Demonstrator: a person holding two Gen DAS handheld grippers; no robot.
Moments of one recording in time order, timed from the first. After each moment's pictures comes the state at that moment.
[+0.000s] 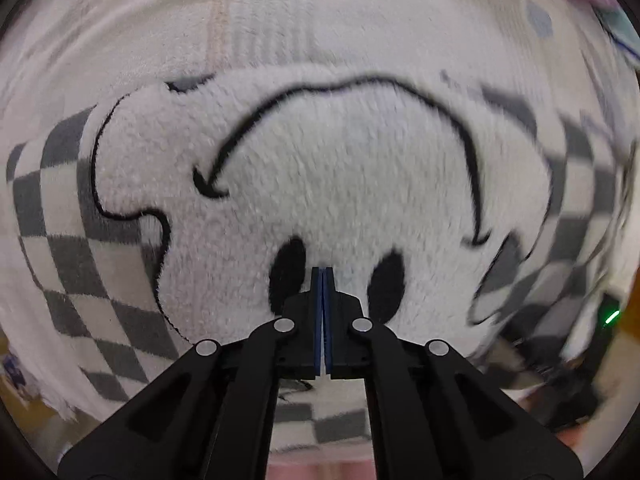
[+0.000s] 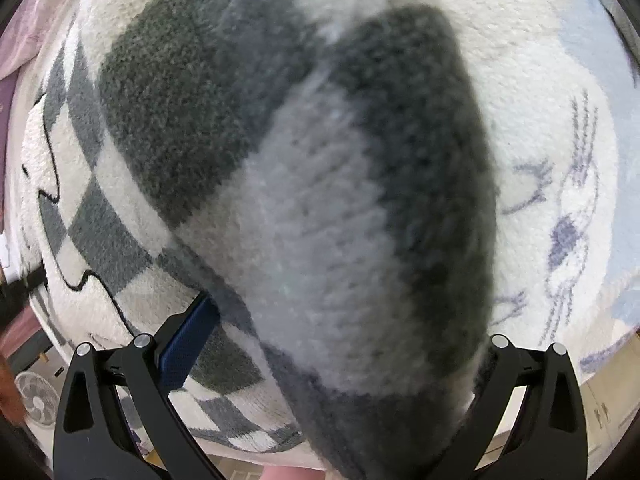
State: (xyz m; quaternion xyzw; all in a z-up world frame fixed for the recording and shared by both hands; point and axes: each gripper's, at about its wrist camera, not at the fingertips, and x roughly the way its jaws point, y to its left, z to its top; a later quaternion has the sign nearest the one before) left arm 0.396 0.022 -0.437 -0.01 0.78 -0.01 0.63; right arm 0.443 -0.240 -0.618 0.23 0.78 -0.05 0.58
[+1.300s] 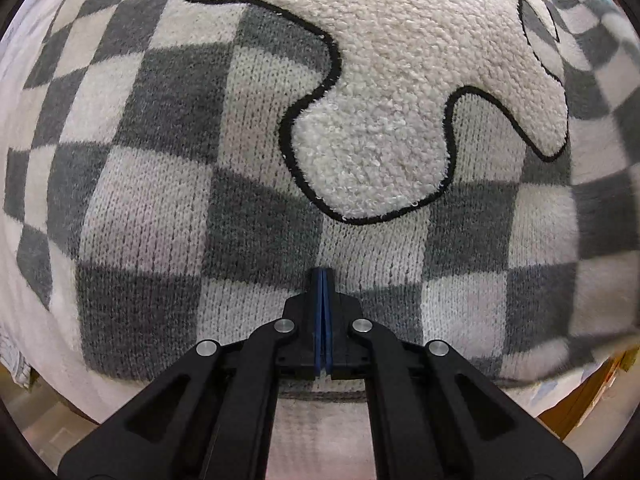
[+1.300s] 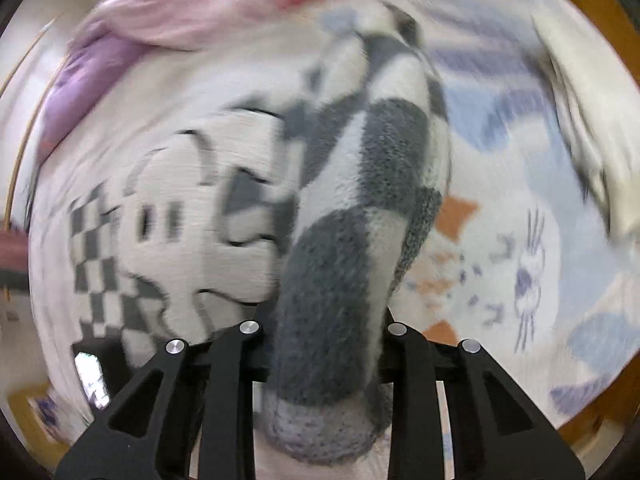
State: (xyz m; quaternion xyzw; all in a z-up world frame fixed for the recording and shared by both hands) left arm 0.151 0.024 -0.477 -0.05 0.72 0.04 0.69; right arm 0.337 -0.111 -0.438 0.11 0.62 0.06 0.78
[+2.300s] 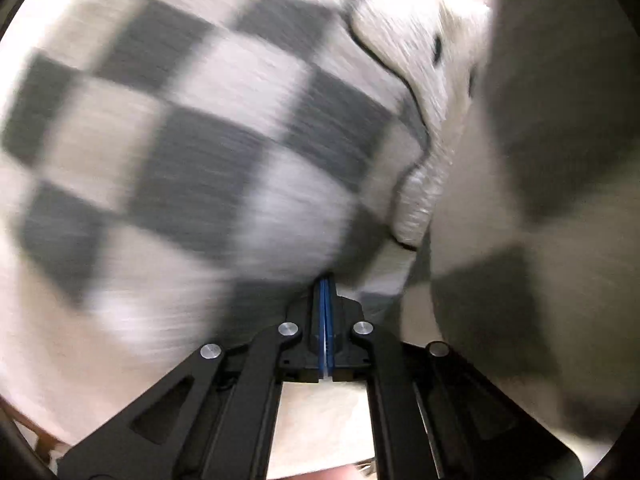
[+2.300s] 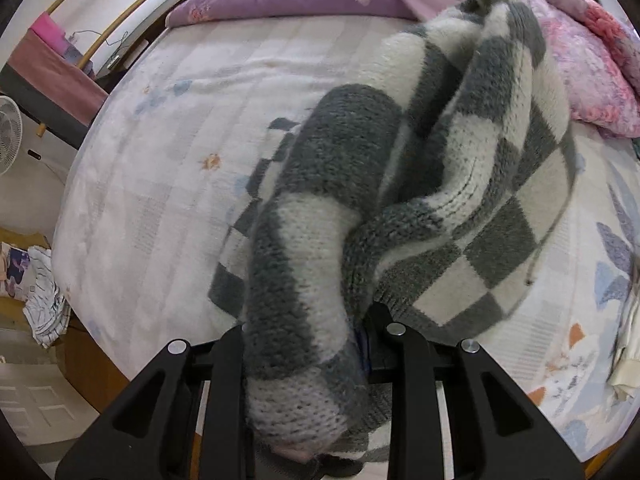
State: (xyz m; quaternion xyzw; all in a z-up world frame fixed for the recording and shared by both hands) left arm 0.114 0.178 -0.452 -0.25 0.67 -0.03 0.70; right arm 0.358 0.164 -0.376 -0.06 0.61 0.23 0.75
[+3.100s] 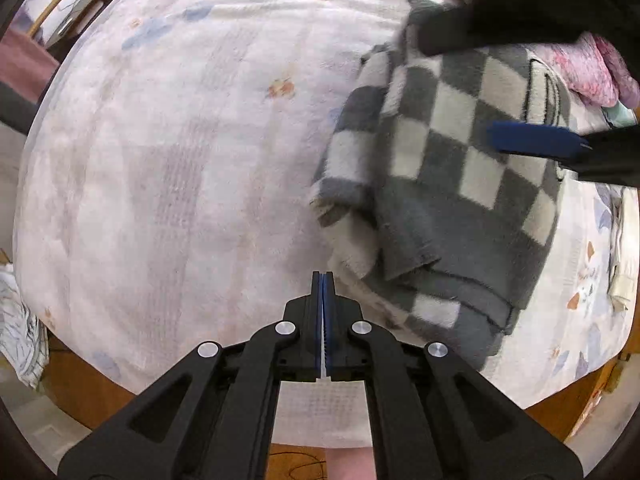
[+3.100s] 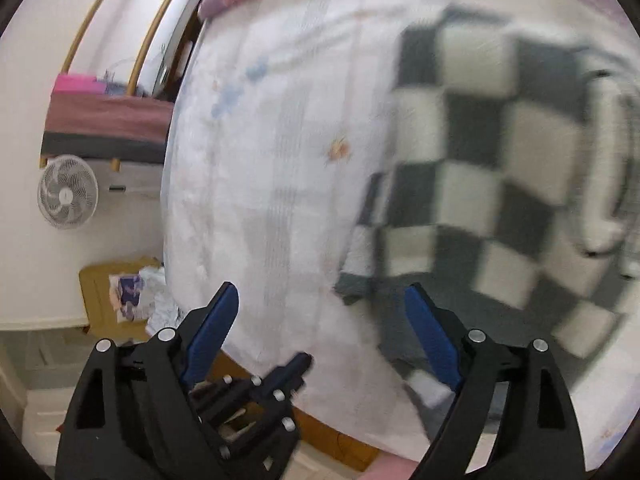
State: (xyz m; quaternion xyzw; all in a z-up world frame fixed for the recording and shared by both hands) left arm 0.116 0.338 -0.318 -0.10 0.66 0.08 0.74; right arm 0.401 0.215 -0.383 0.13 0.69 0.31 0.64
